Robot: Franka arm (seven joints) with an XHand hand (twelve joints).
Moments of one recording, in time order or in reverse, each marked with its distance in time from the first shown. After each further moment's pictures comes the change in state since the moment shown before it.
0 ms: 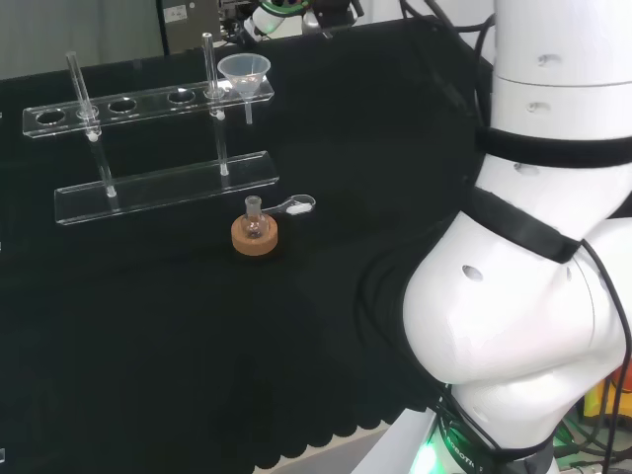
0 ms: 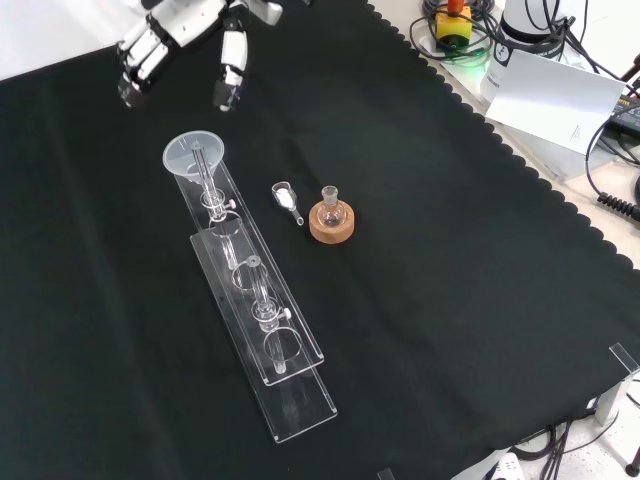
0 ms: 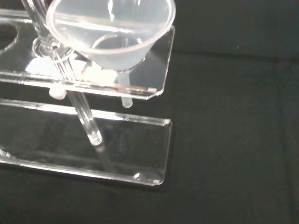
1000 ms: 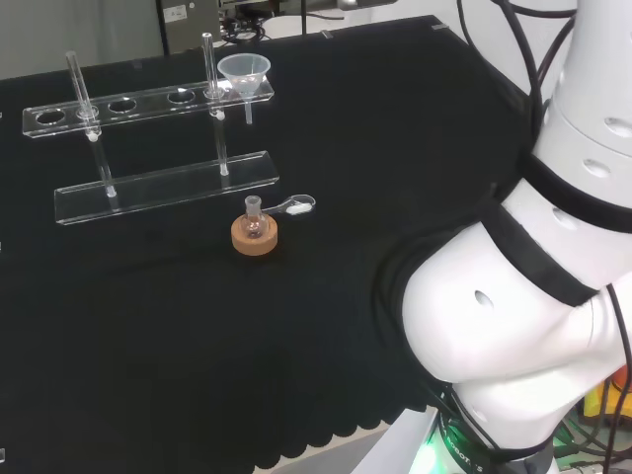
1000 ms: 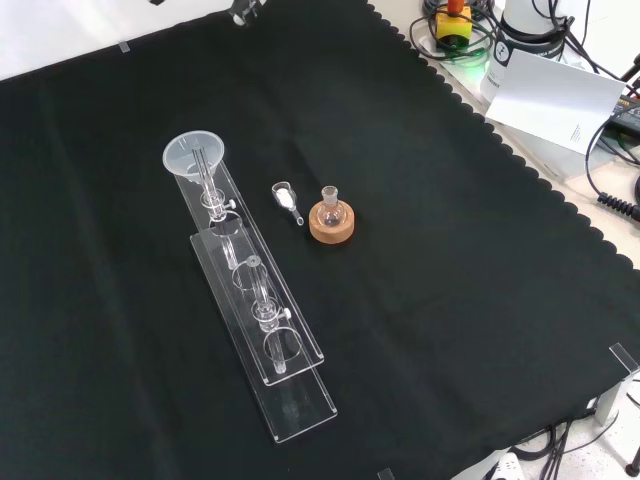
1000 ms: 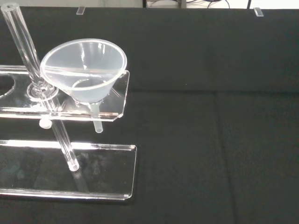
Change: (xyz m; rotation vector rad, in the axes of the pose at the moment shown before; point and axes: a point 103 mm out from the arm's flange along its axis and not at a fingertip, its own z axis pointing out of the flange) arm -0.021 -0.099 -0.049 -0.167 -0.003 0.125
